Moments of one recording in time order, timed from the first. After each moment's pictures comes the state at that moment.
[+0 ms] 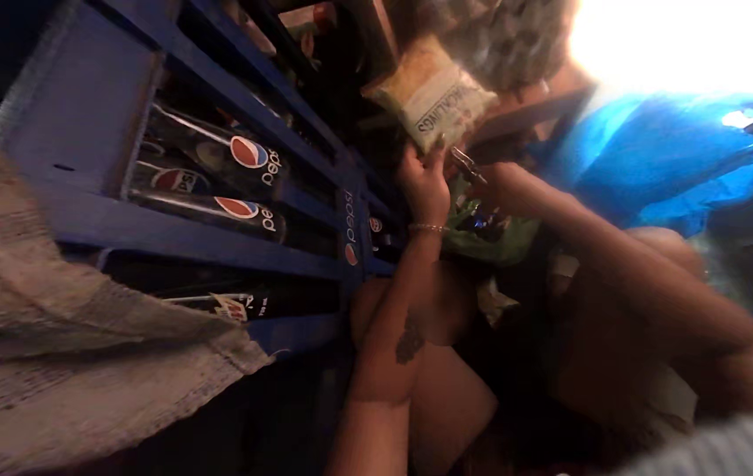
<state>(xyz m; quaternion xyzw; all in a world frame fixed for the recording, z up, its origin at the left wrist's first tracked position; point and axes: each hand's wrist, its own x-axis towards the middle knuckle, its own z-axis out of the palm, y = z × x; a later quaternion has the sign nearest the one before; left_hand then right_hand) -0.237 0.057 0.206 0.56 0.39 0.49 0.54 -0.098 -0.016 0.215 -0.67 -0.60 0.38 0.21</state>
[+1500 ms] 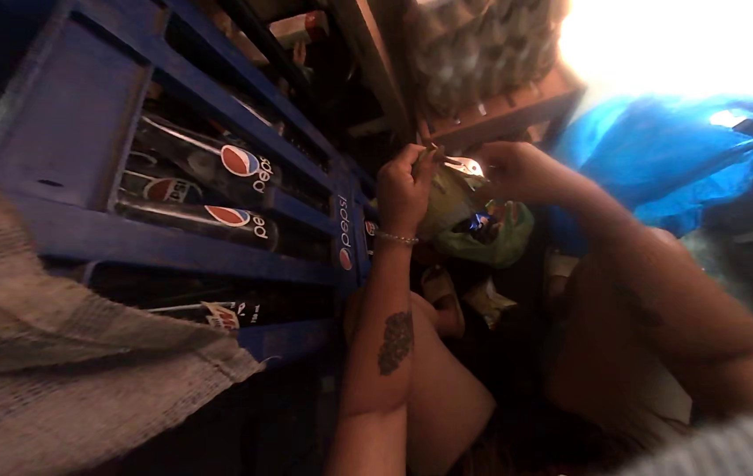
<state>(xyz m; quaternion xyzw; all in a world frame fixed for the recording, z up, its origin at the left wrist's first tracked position) -0.275 0.065 0.227 0.83 0.36 0.35 0.24 -0.070 -0.028 0.237 -0.61 -0.64 0.33 0.32</state>
